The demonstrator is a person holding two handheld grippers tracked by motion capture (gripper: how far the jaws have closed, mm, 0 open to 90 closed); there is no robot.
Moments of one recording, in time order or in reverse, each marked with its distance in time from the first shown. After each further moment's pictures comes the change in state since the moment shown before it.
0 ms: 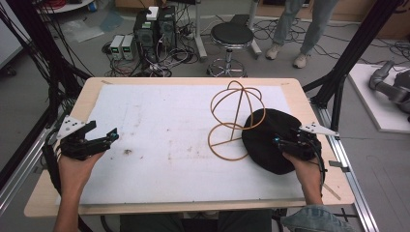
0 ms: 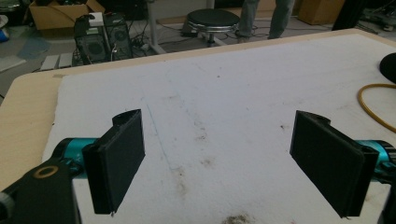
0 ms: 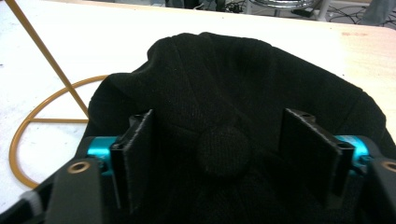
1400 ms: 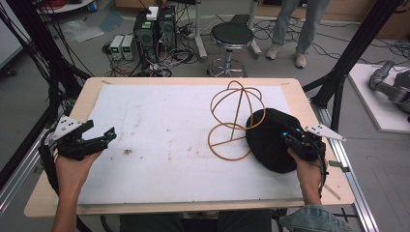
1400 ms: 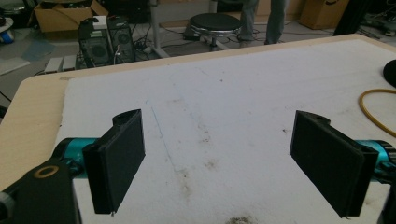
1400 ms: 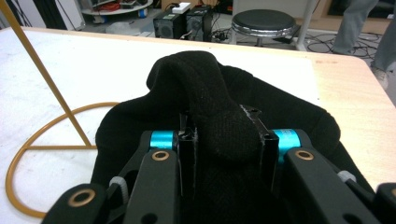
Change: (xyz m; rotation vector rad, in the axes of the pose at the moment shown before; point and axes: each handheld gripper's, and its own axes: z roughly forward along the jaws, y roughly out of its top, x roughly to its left) left arm 0.003 0.002 -0.005 -0.014 0.010 -0.007; right arm 0.005 0.004 -0.015 -0.113 -0.054 0.011
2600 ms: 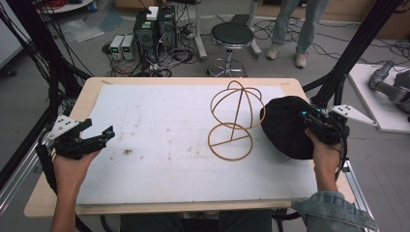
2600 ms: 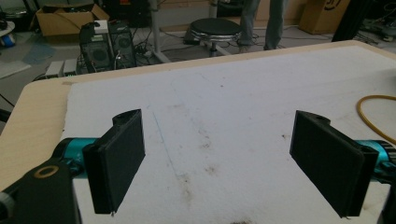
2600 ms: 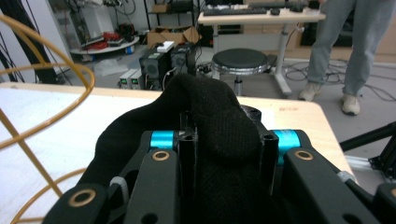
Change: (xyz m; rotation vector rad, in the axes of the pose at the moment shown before) left arm 0.002 0.004 -0.003 -0.019 -0.003 -0.004; right arm -0.024 0.064 -0.026 -0.130 -0.062 0.038
